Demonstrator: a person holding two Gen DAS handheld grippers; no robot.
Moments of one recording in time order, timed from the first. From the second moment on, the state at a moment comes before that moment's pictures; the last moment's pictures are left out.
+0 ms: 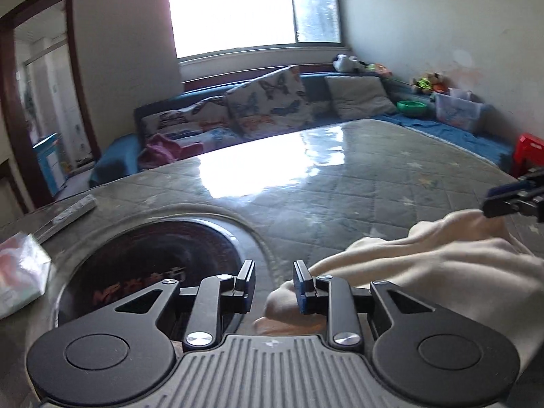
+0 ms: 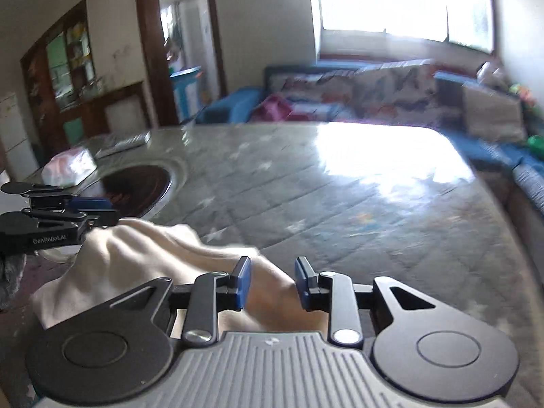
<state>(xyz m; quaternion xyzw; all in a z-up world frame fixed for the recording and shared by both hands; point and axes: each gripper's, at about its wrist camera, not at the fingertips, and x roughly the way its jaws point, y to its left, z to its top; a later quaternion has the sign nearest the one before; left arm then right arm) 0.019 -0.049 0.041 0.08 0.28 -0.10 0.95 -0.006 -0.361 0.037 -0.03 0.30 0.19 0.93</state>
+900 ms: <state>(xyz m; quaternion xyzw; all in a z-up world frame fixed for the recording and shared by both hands) 0.037 -0.084 0.043 -0.03 0.32 -0.20 0.93 0.043 -0.312 0.018 -0.02 0.35 0.24 0.91</state>
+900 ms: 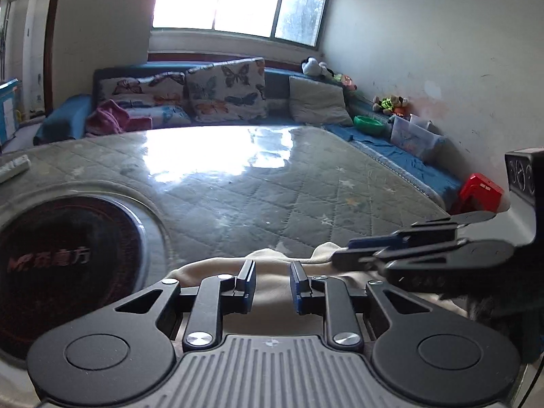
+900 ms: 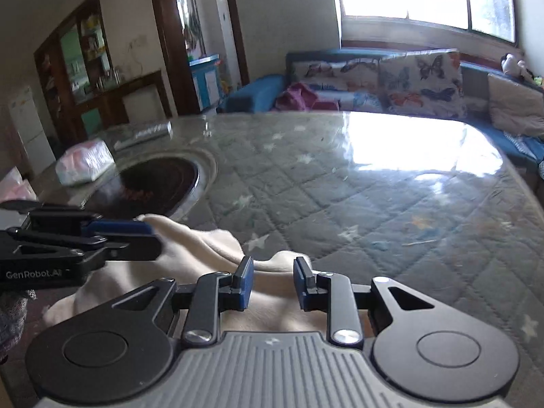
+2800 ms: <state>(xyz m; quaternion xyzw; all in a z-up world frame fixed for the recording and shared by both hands) 0.018 -0.092 0.015 -0.11 0.28 -0.20 0.93 0.002 -0.297 -0.001 -0.05 0.30 0.22 0.93</state>
